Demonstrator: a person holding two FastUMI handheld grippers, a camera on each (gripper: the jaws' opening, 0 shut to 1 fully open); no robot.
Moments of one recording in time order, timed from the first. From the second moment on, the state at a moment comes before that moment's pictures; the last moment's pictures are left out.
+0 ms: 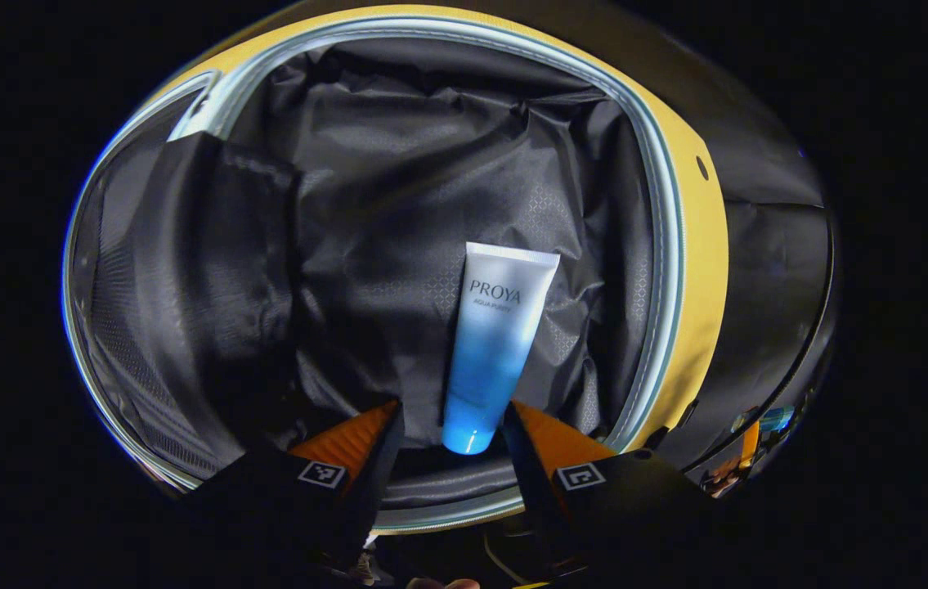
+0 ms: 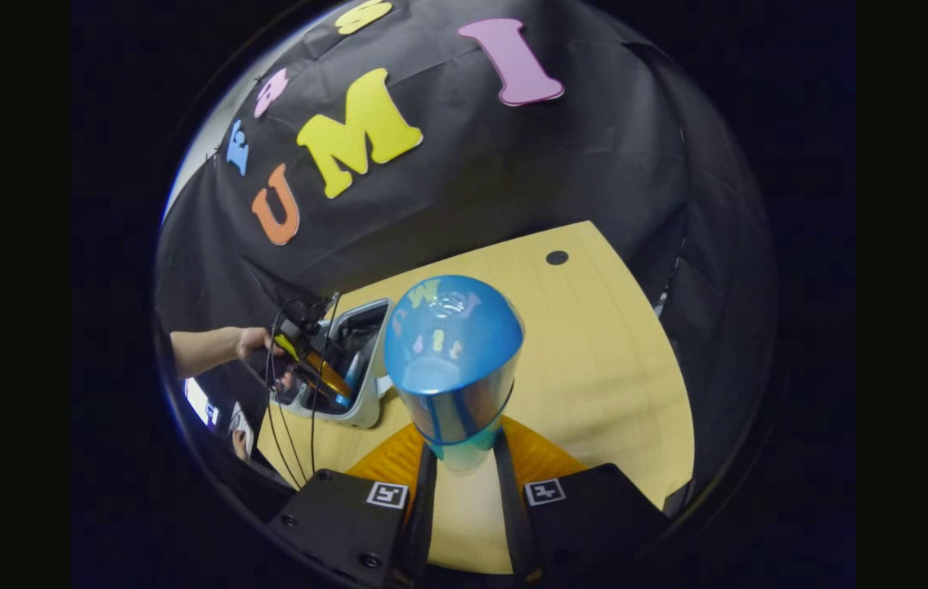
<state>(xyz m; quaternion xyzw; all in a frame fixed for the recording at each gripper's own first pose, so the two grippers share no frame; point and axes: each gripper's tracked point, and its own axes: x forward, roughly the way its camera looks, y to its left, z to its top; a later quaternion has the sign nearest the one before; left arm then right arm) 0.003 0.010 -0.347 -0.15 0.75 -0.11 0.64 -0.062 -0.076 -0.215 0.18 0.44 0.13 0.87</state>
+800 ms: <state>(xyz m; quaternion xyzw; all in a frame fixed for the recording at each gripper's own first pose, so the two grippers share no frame) -0.084 0.050 -0.188 -0.23 0.40 -0.07 0.89 -0.012 0.208 -0.254 0.06 0.60 0.34 0.72</state>
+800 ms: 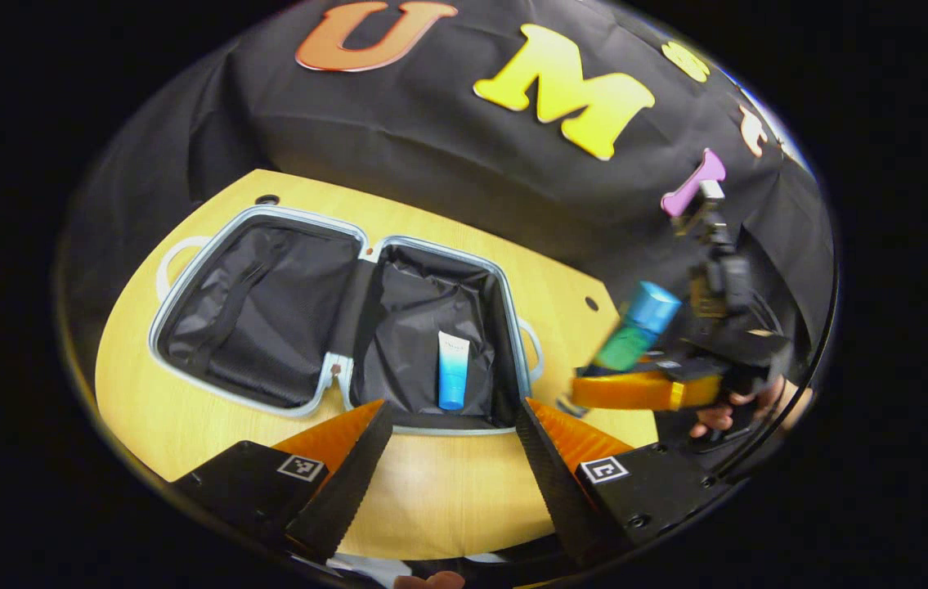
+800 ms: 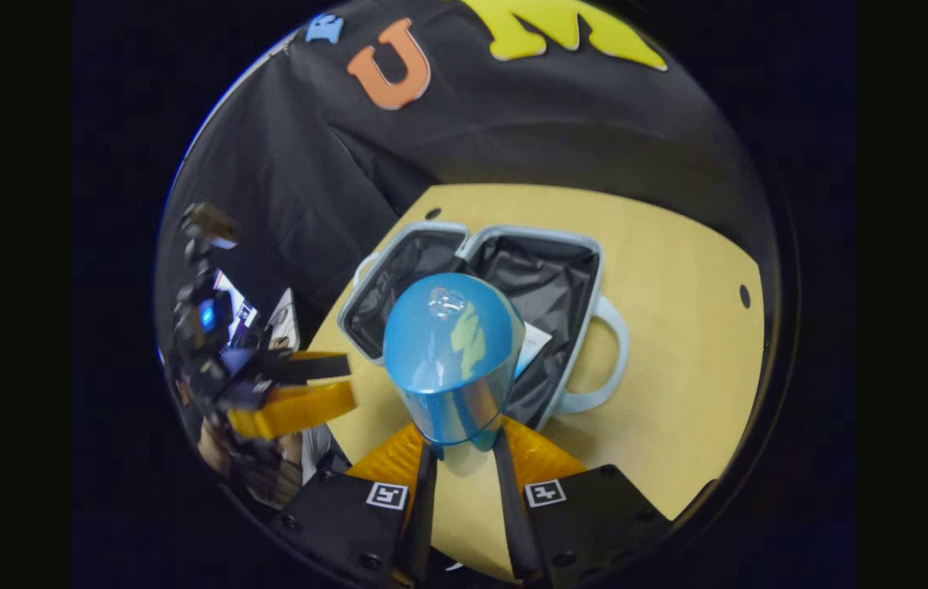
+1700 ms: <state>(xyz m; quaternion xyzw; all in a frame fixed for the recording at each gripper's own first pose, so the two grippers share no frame) -0.153 0.127 -0.179 -0.28 0.37 -0.01 0.88 0.012 0.229 -0.379 0.08 0.74 0.07 0.66</state>
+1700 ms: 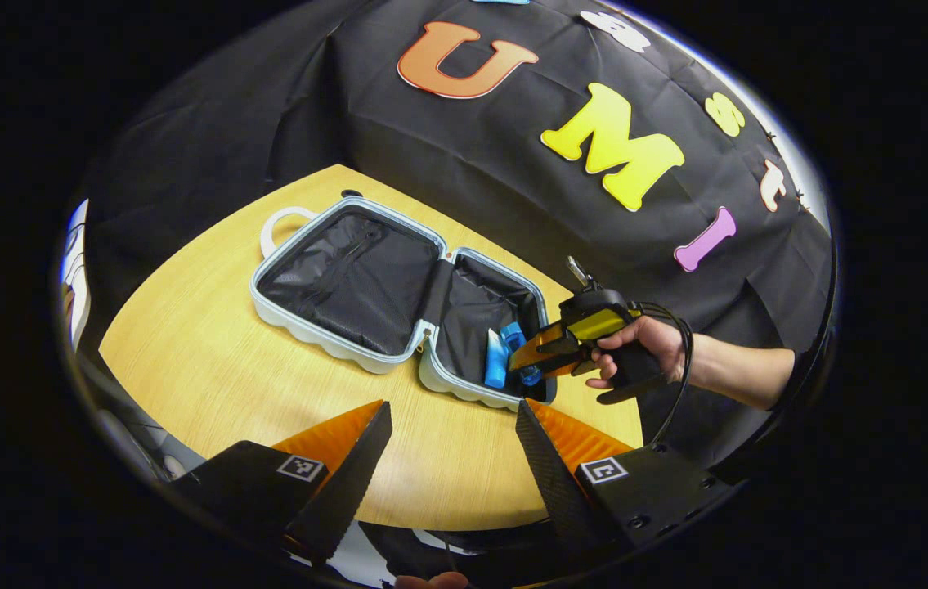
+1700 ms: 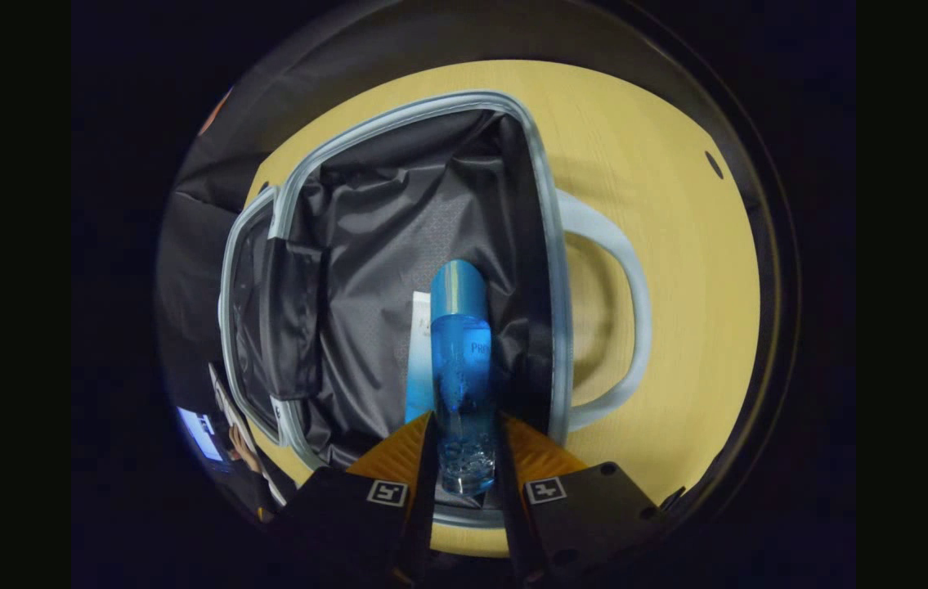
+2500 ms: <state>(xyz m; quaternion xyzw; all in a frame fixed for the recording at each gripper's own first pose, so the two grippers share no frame) -0.149 0.142 -0.173 -0.26 0.37 0.00 0.89 -0.003 0.225 -0.384 -0.01 0.71 0.07 0.70</state>
